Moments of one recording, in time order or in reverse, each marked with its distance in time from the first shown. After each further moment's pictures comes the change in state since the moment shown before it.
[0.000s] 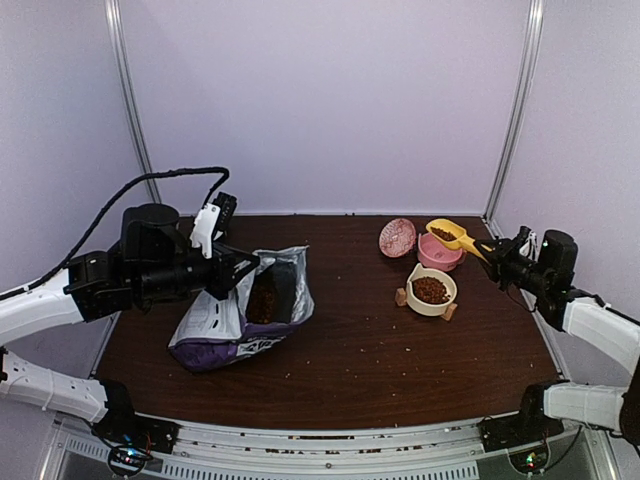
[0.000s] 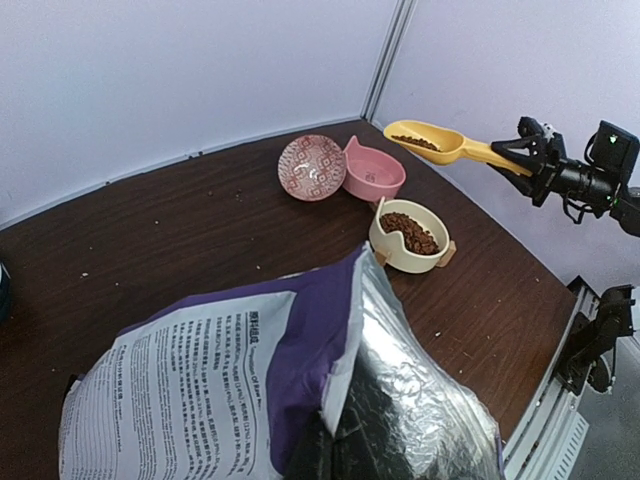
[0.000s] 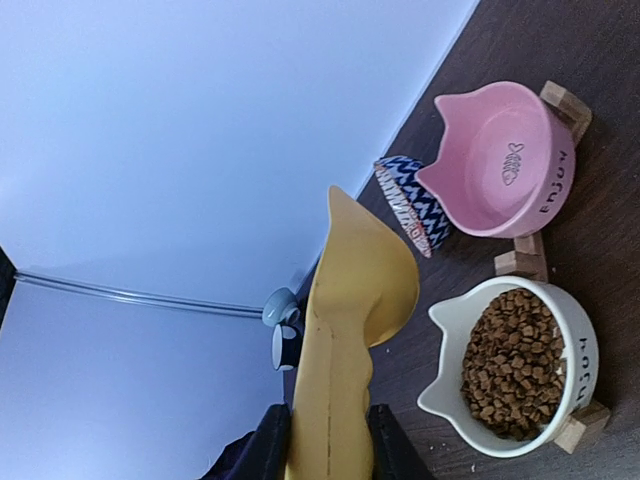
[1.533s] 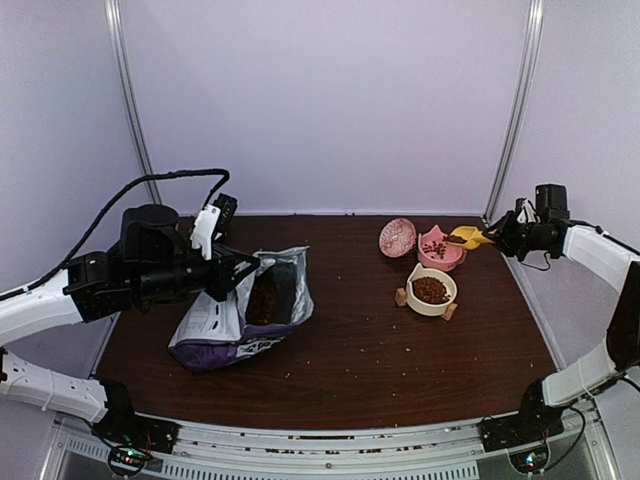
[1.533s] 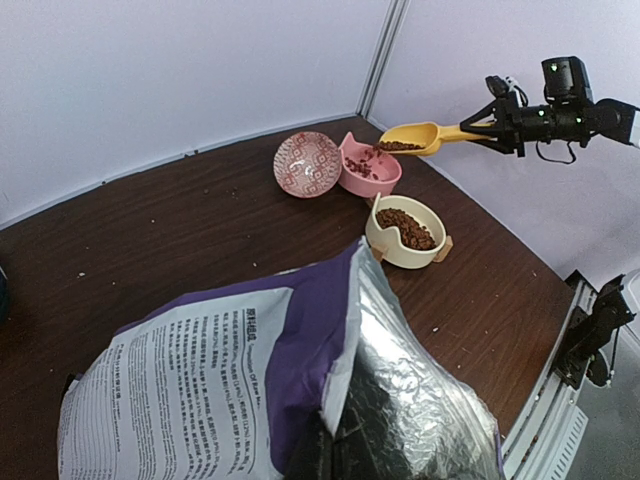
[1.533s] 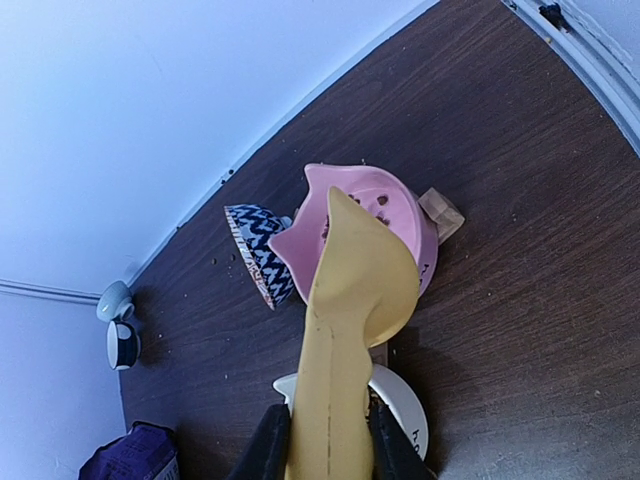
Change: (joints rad) left arm 0.000 -0.005 -0.004 -0.005 0.013 0.008; right arm -0.121 0.382 0.539 -0.619 0.083 -0.558
